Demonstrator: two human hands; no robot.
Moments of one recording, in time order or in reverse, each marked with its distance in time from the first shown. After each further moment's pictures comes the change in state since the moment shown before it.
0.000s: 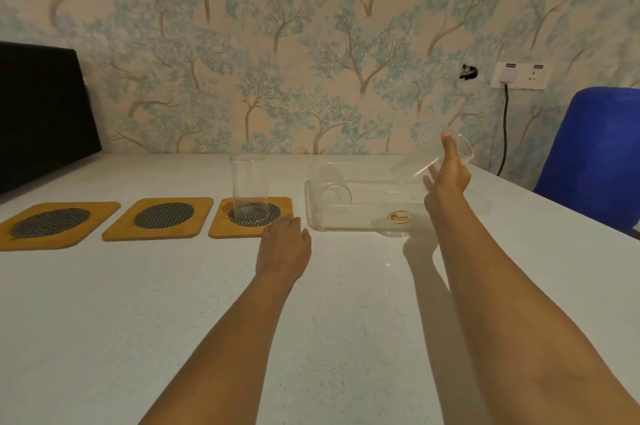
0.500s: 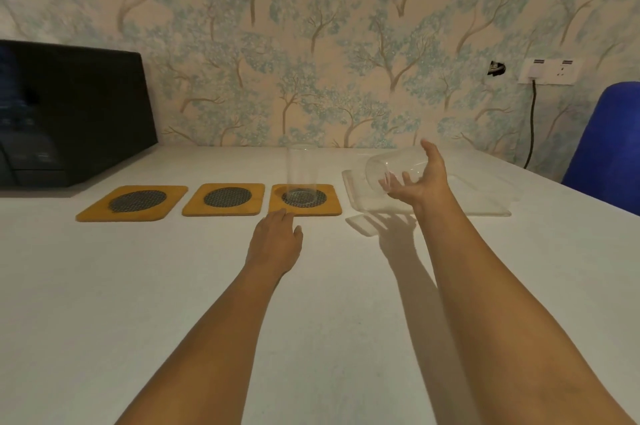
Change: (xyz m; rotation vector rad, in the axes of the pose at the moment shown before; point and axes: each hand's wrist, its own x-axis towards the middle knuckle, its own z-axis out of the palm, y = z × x) left_hand -0.055 -0.084 -0.062 0.037 -0.017 -0.007; right_hand -0.114 0.027 0.034 0.294 -0.276 0.528
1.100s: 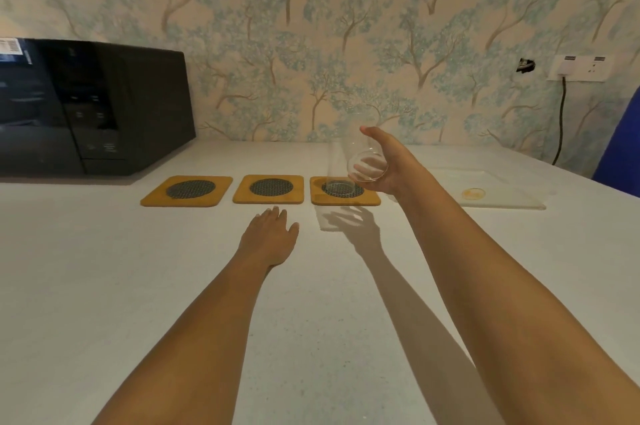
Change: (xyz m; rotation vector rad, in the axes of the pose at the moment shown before) left_hand -0.029 -0.080 -0.046 0.162 -0.228 -0.060; right_hand -0.047 0.089 0.072 -0.667 -0.154 0.022
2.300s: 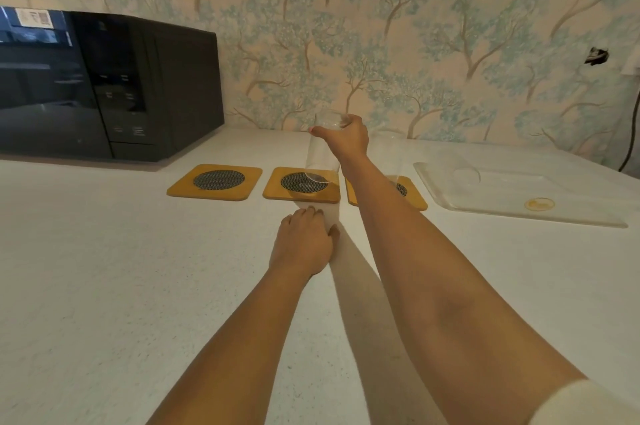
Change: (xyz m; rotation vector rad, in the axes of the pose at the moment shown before) left_hand 0.003 0.006 0.005 -0.080 0.193 -0.081; right_hand 0.080 0.046 0.127 -0.505 0.125 -0.499
